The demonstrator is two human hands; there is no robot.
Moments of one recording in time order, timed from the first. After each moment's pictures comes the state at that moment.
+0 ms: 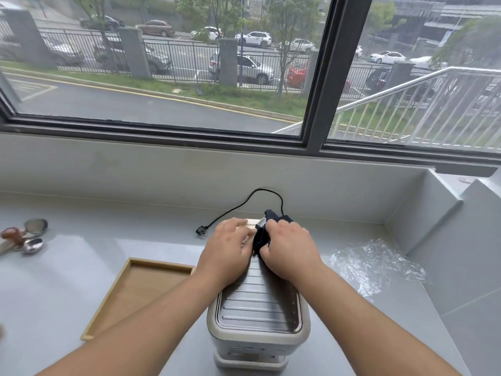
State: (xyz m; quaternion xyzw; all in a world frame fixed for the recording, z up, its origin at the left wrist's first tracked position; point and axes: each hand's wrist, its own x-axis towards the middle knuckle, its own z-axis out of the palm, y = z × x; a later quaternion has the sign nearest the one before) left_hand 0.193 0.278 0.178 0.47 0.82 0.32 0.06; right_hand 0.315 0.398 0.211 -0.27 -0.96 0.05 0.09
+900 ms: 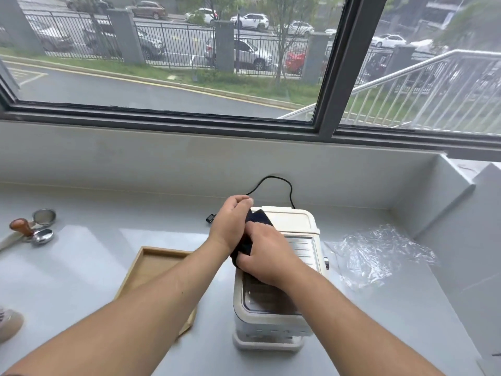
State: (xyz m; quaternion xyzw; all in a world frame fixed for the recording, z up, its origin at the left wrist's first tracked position) left_hand 0.158 0.274 0.198 0.18 0.70 0.61 0.31; right_hand 0.282 0.319 0.212 -0.21 -0.94 0.27 0.08
